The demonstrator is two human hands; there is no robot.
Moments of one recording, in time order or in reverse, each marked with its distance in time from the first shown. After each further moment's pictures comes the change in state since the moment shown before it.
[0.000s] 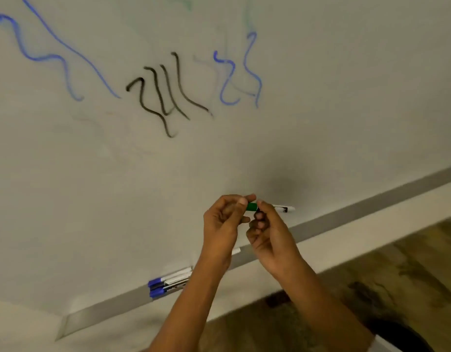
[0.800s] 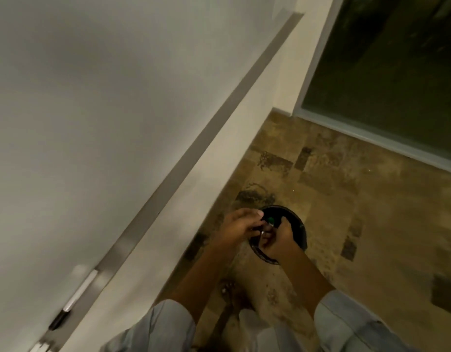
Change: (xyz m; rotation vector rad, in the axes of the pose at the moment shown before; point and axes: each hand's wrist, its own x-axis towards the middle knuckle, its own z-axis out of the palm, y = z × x) left_hand -0.081 -0.240 0.246 0.188 -0.812 -0.929; right_hand -0.074 -0.074 -0.379 0.482 0.993 0.069
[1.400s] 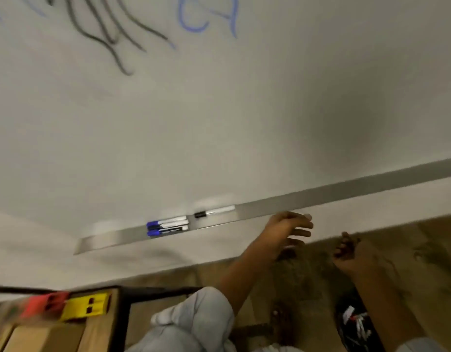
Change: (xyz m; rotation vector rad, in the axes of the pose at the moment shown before) left_hand -0.110 0.022 -0.113 -0.384 0.483 0.182; right_hand -0.003 0.045 0.132 -0.595 -0.280 0.061
